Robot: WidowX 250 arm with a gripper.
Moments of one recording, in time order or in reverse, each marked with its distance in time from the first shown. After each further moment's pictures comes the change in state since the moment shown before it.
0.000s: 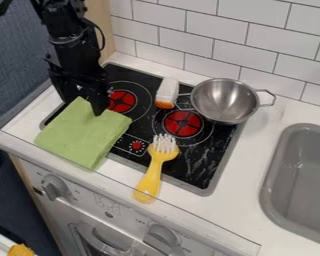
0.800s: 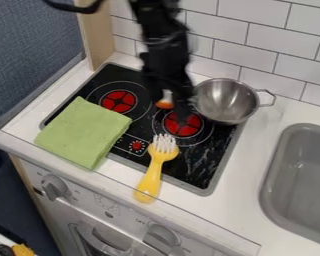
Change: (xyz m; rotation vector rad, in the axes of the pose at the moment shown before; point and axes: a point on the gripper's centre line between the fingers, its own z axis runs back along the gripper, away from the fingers) arm 0.055 -0.129 0.001 -0.135 -0.056 -0.420
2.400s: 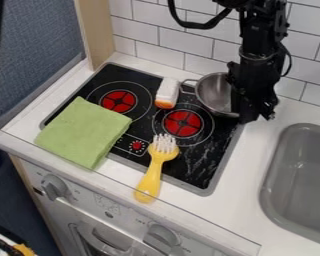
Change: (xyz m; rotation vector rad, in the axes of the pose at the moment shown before) arm 0.082 -0.041 -0.055 0.029 0.086 -0.224
